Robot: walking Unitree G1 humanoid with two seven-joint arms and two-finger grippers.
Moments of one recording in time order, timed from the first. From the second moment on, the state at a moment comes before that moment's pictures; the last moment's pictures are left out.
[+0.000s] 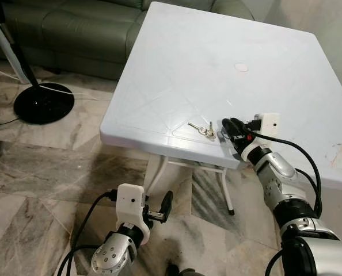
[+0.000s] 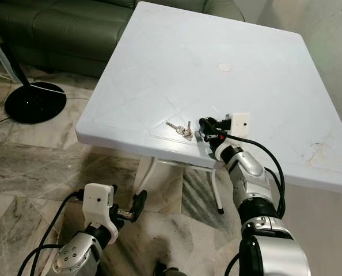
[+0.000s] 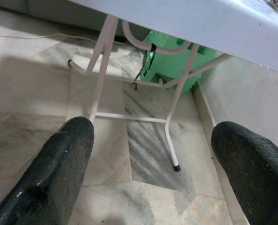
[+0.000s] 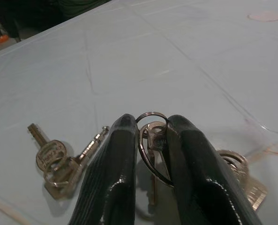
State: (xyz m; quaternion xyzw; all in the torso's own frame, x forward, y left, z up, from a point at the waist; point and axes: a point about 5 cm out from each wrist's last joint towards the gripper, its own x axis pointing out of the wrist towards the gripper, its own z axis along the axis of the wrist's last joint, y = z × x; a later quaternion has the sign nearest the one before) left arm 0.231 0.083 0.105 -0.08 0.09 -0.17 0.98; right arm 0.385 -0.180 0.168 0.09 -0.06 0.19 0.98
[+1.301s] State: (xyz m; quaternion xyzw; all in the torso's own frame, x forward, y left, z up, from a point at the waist) left arm 0.277 0.112 0.129 -0.08 0.00 -0.11 0.99; right arm 0.340 -0.196 0.189 0.00 -0.15 0.08 0.99
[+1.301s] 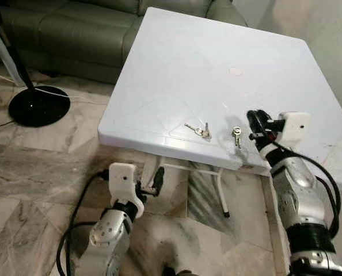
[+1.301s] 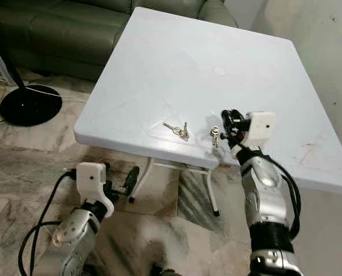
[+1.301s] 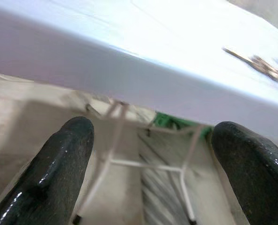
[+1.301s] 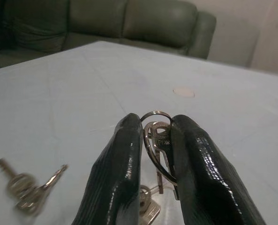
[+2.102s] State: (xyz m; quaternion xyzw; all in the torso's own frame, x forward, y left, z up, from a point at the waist) left arm 0.288 0.153 0.145 -0.06 -0.08 -0.03 0.99; right arm 0.306 -0.189 0.164 -0.04 -0.11 0.02 0.99
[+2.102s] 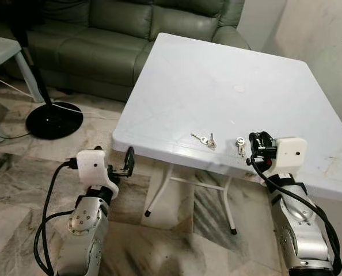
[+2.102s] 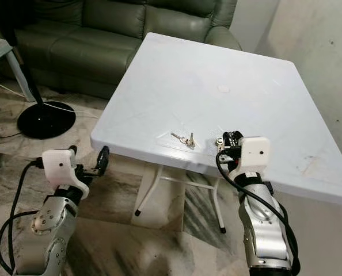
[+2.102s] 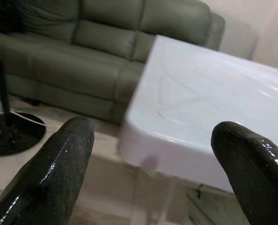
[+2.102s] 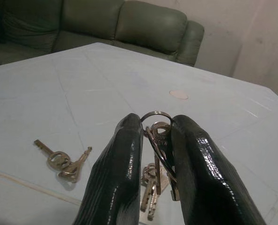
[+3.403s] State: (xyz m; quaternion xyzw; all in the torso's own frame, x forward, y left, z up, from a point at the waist) left arm 0.317 0.162 0.137 -0.07 -0.07 -0.02 0.99; right arm 0.318 -0.182 0.138 -0.06 -0.05 -0.01 1.00
